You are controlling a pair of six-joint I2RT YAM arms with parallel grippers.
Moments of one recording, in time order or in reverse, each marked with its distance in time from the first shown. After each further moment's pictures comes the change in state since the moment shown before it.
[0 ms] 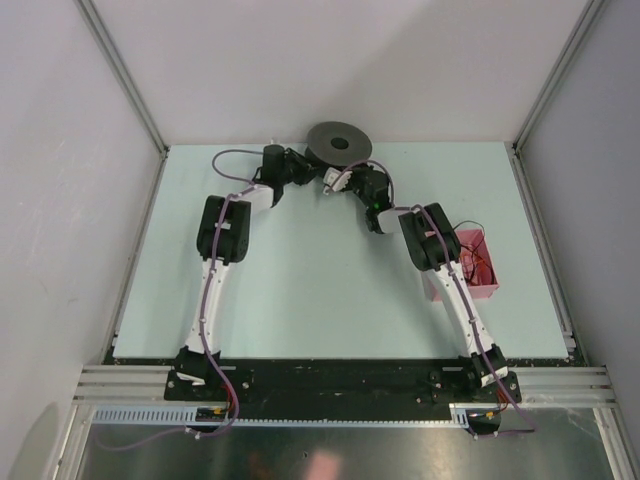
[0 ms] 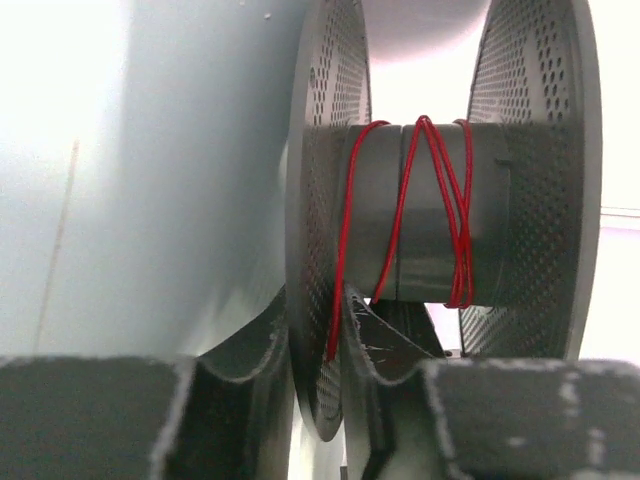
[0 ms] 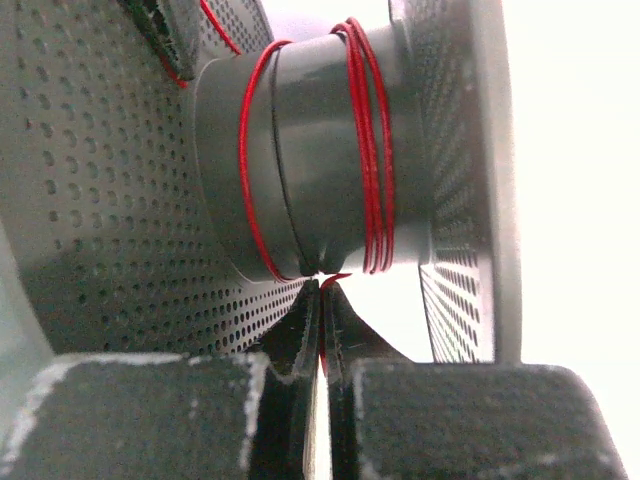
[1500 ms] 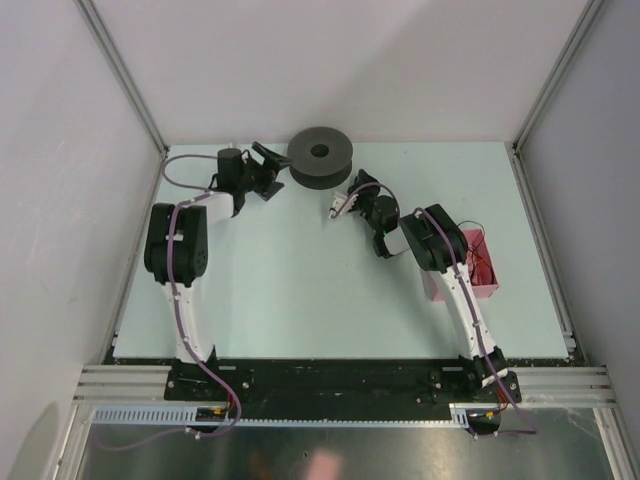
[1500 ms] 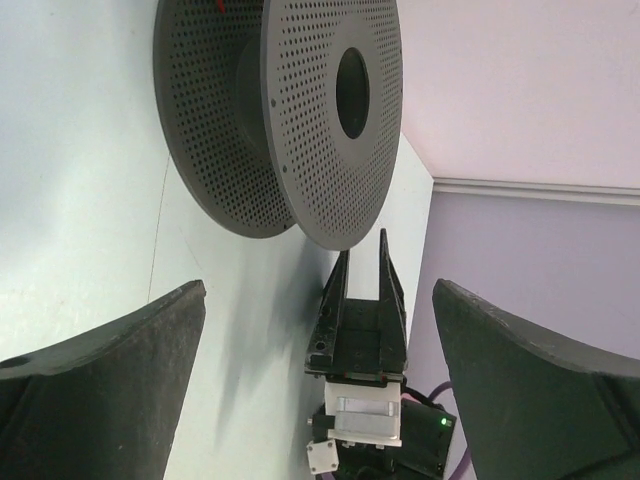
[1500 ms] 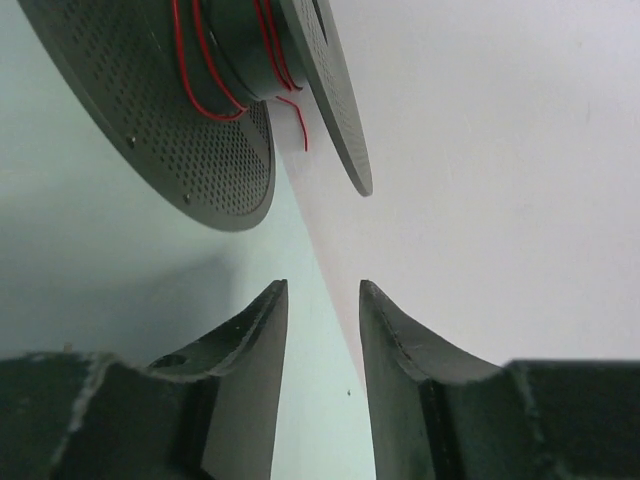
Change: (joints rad) left arm 0.142 -0.528 -0.606 0.014 0.056 0.087; right arm 0.027 -0.130 -0.414 0.355 0.032 -0.102
